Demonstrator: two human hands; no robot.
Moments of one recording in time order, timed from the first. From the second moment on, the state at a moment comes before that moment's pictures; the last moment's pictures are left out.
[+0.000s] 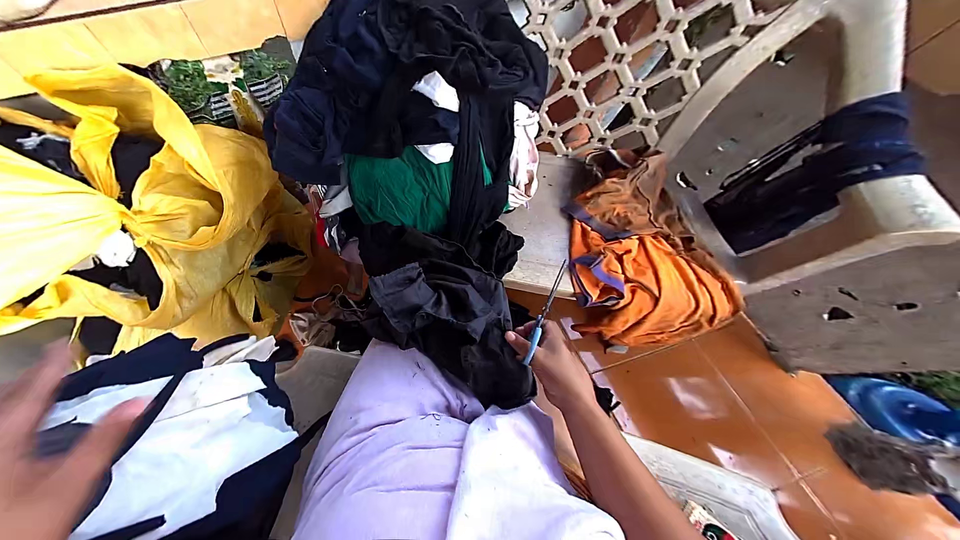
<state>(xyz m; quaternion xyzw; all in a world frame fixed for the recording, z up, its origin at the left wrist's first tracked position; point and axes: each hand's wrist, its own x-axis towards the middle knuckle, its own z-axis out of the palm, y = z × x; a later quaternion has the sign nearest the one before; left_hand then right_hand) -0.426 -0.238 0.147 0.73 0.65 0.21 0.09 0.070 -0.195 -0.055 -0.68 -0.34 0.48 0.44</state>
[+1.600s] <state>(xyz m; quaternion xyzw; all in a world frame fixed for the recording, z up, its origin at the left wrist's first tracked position) -0.146 0.012 0.301 0.61 0.54 0.23 0.53 0.182 -0.176 0.286 -0.50 -0.50 0.34 0.62</state>
